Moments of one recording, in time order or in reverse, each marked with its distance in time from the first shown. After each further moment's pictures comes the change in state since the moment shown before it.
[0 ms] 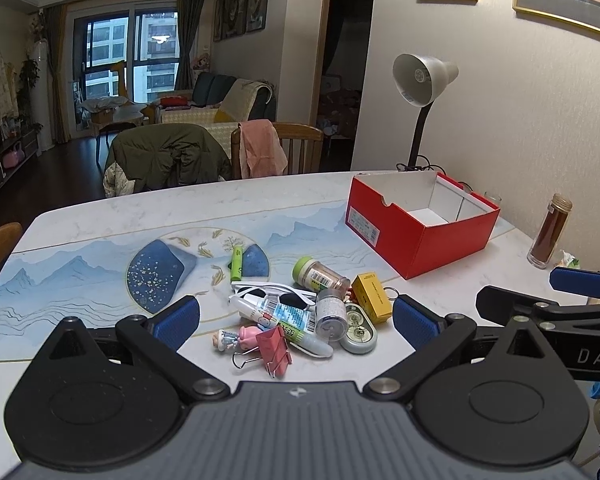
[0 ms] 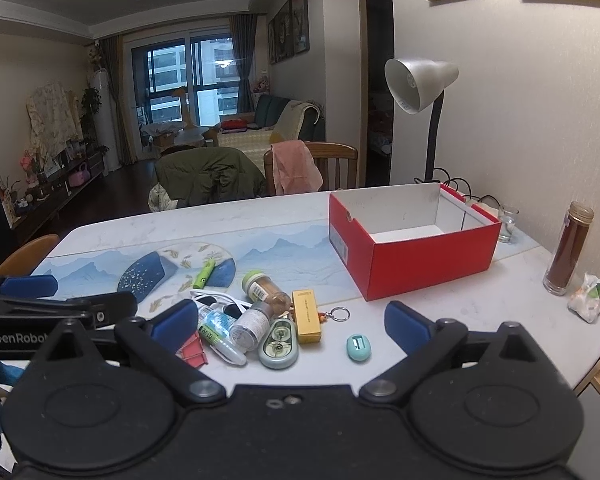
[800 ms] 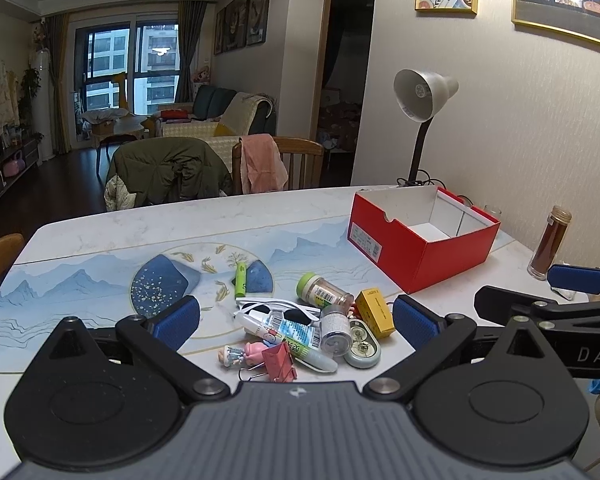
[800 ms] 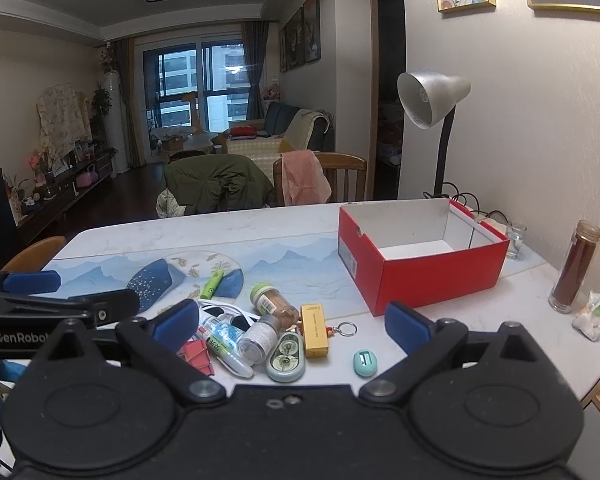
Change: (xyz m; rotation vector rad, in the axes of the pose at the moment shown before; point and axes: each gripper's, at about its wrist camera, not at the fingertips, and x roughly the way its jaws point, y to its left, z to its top) left arm -0.002 0.009 0.005 -0.001 -0.041 -0.008; right arm 0.003 -0.002 0.009 -0.026 -0.027 0.016
